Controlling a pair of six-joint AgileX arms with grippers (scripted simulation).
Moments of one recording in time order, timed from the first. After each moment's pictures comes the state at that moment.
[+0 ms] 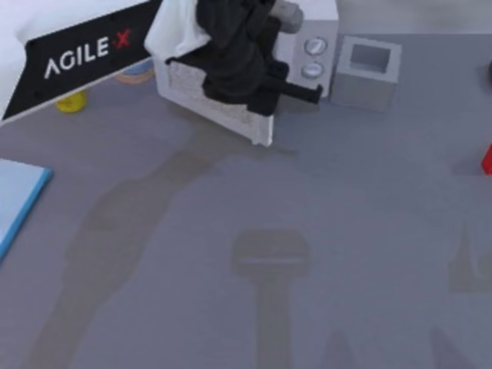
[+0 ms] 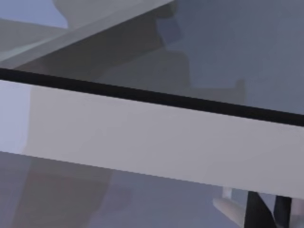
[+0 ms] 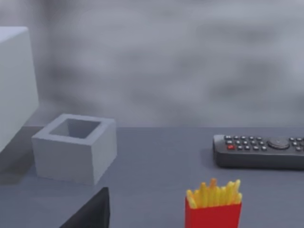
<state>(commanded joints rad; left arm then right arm) -0.61 2.06 1.77 -0.75 -0.08 -0.14 0.00 0.00 0.00 0.00 0.00 0.00</state>
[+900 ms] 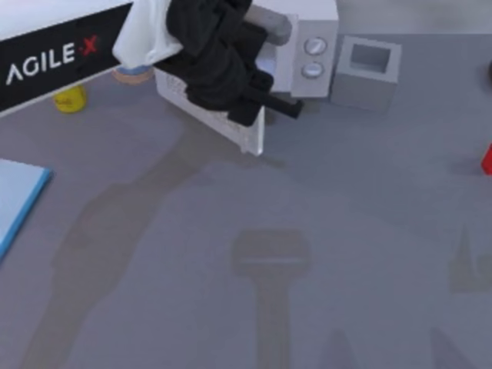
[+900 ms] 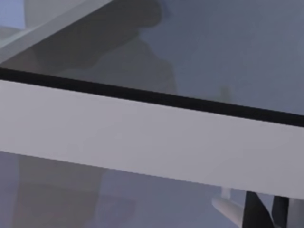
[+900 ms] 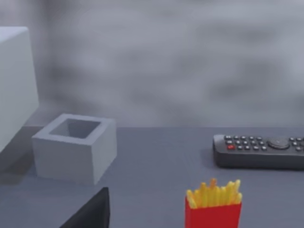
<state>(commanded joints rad) -0.57 1.98 1.65 -0.71 0.00 0.00 0.00 0.00 0.00 0.00 0.00 0.00</state>
